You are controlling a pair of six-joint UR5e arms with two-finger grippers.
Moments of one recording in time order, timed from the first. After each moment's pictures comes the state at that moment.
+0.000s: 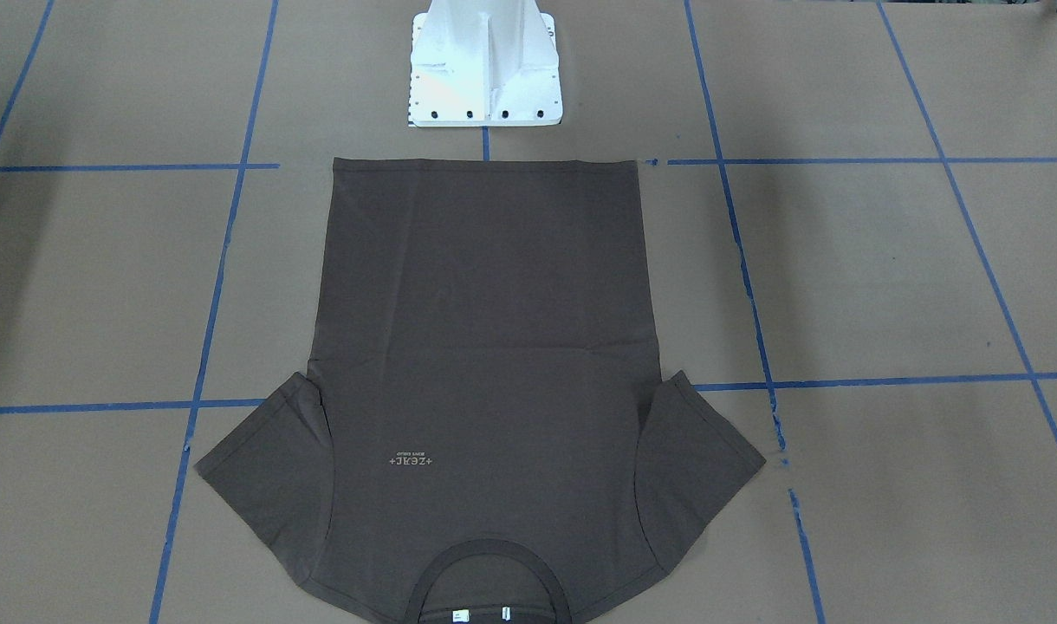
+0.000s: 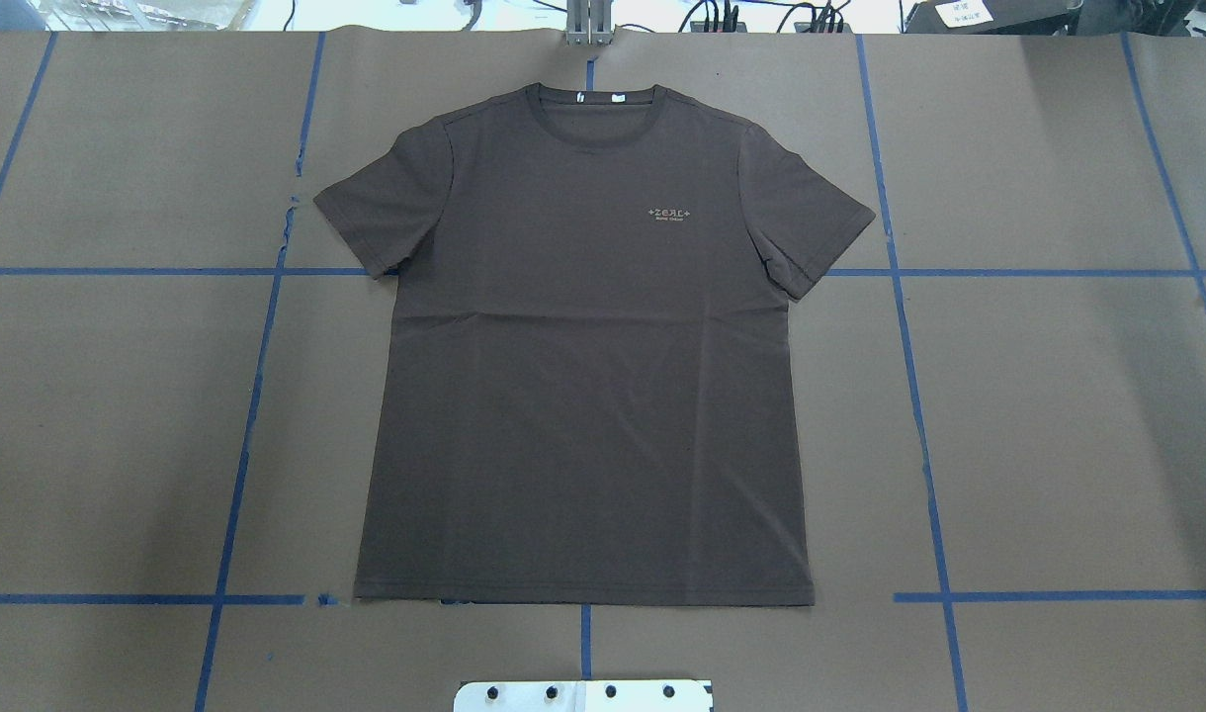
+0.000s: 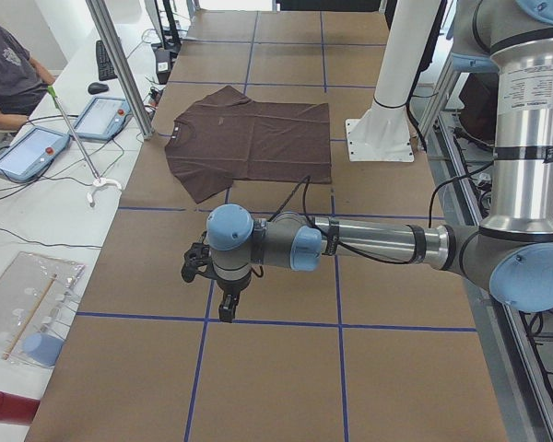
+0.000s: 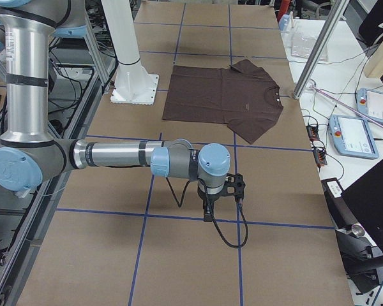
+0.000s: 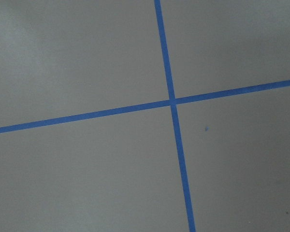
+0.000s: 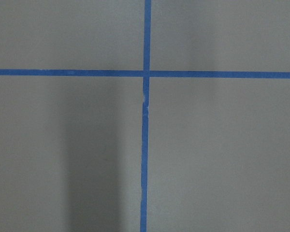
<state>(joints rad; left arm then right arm) -1.58 -1.53 -1.69 -1.62 -2.35 0.08 1.61 -1.66 1.73 -1.67 2.36 -0.05</state>
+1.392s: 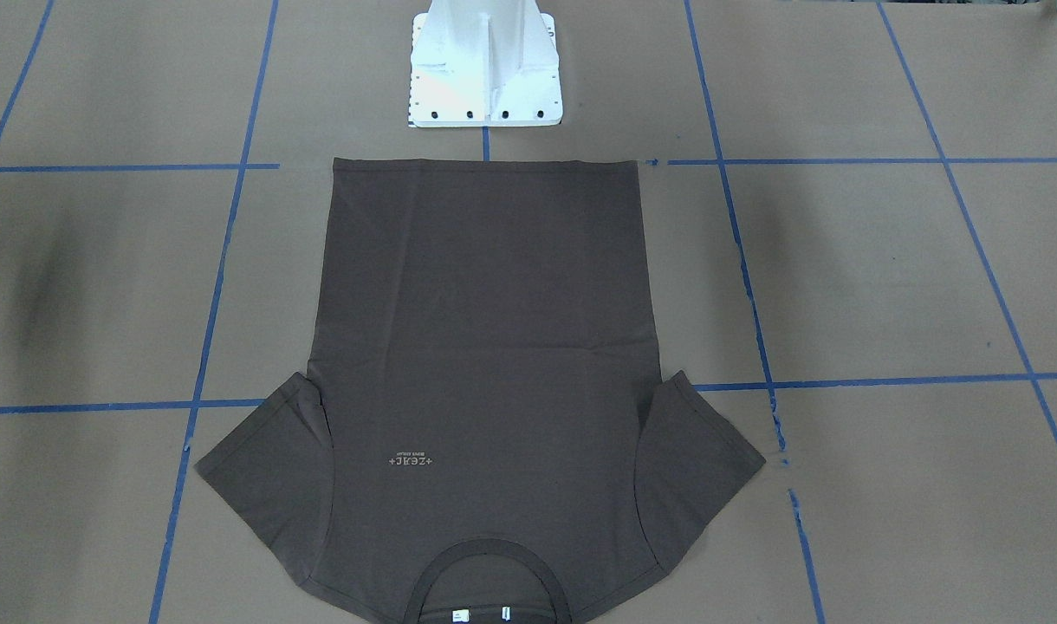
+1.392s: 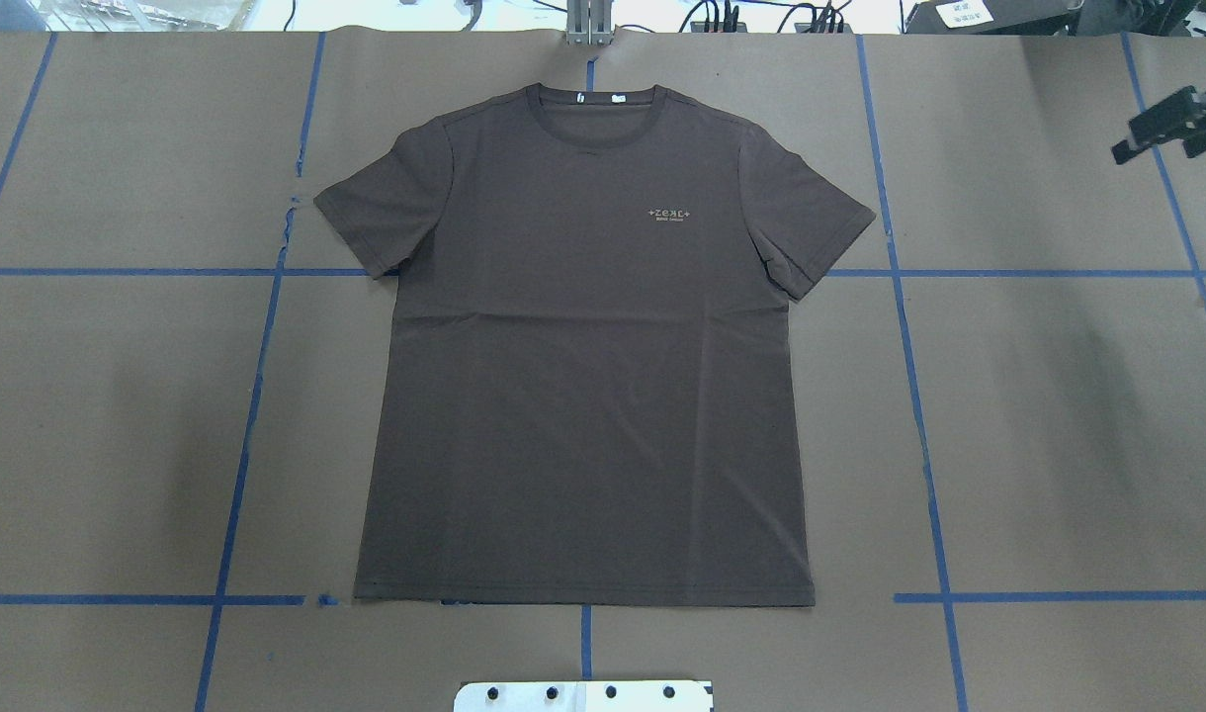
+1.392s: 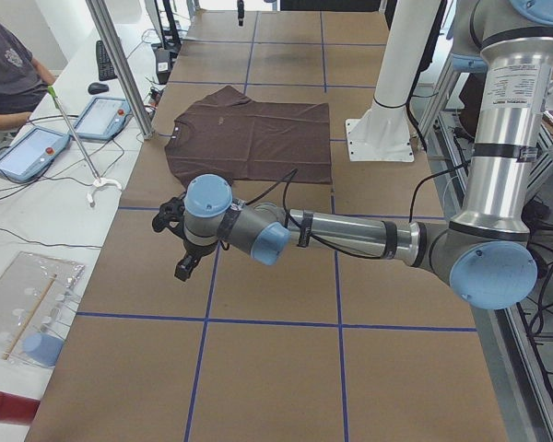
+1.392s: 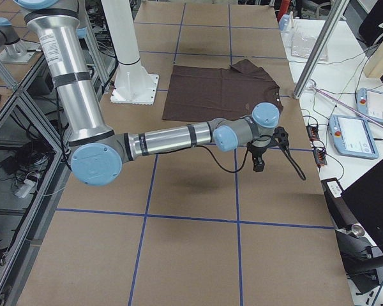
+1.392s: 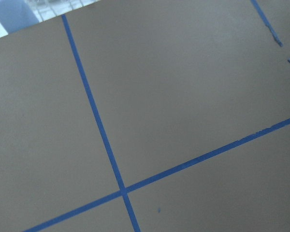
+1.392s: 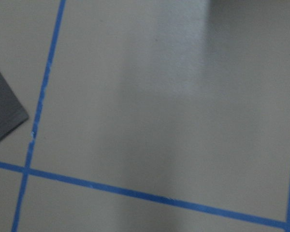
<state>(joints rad) -1.53 -1.66 -1.57 -1.99 -2.39 0.01 1.32 -1.24 1.46 -1.35 2.40 0.32</state>
